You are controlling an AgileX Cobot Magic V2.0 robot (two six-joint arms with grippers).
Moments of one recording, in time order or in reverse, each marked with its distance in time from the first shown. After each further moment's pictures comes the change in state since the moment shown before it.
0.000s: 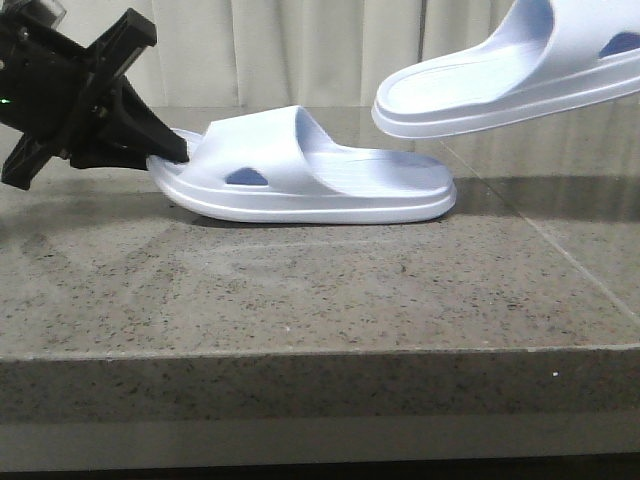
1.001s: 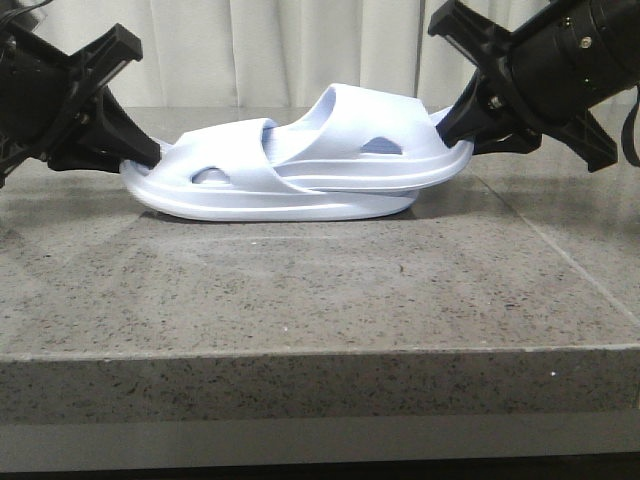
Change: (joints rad) left arm 0.007 0.000 0.000 0.014 -0.082 0.007; right arm 0.650 0.249 0.000 0.136 -0.551 -0.002
